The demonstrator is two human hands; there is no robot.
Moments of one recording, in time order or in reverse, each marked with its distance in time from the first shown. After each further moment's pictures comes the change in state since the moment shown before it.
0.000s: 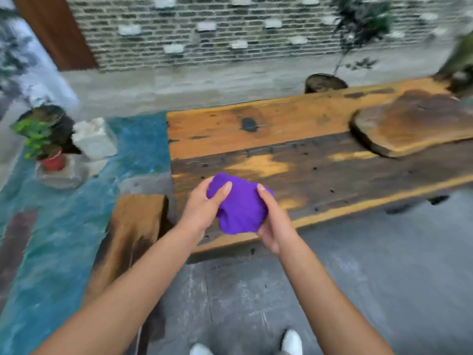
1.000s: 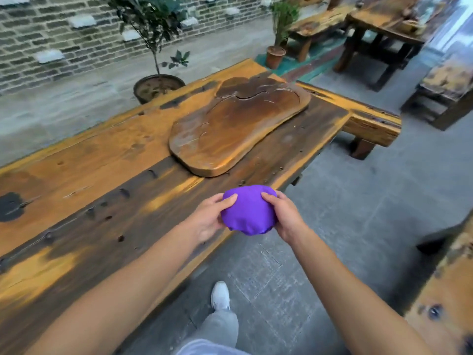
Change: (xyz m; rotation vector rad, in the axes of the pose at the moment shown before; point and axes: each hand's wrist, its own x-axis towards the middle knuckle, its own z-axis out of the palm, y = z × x) left_hand 0.195 -0.060 0.735 -0.057 -0.717 -0.525; right_hand 0.118 -0.394 -0.625 0.044 0.596 -0.222
